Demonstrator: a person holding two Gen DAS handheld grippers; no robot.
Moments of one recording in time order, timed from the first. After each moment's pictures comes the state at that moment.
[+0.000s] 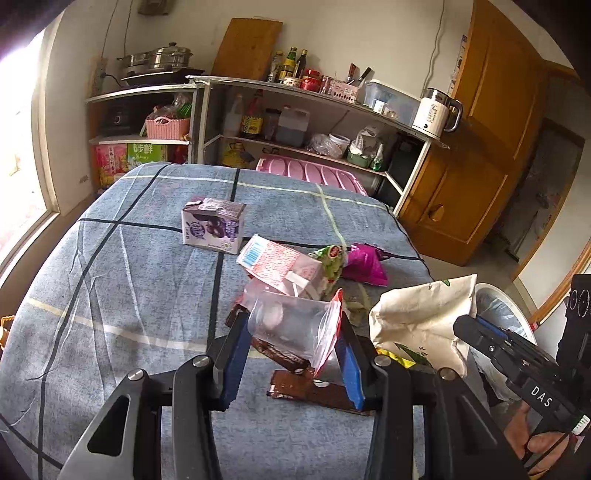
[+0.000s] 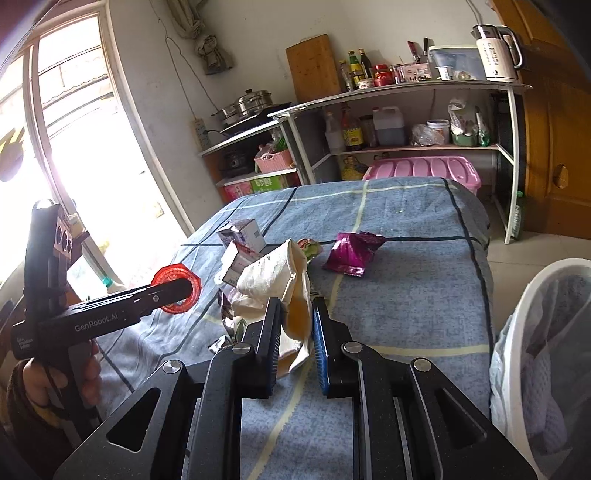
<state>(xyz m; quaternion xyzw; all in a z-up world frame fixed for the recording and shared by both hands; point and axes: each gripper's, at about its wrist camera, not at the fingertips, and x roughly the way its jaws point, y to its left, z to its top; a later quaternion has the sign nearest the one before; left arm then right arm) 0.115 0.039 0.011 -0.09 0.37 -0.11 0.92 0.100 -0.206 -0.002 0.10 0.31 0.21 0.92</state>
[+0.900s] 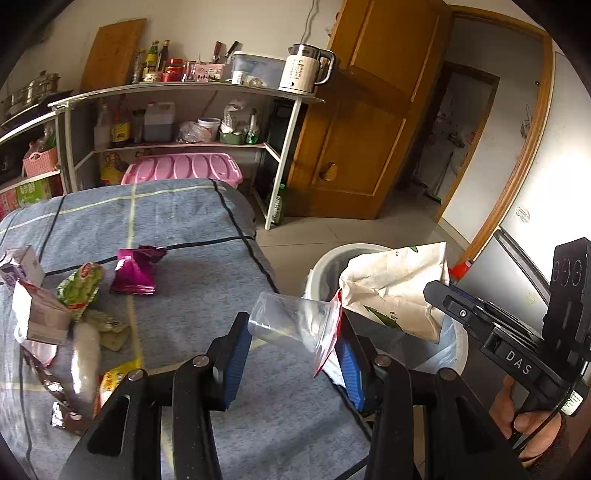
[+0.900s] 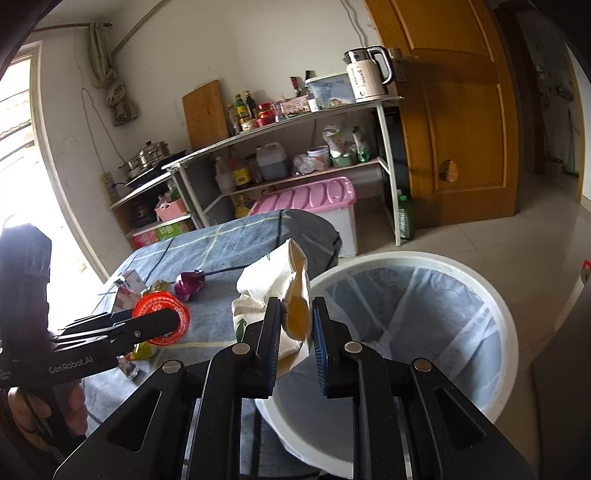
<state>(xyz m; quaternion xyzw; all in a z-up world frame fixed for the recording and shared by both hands) 0.111 -0.168 0.023 -0.02 0.37 -0.31 0.88 0.042 -0.374 0.017 0.13 0.28 0.01 0.95</state>
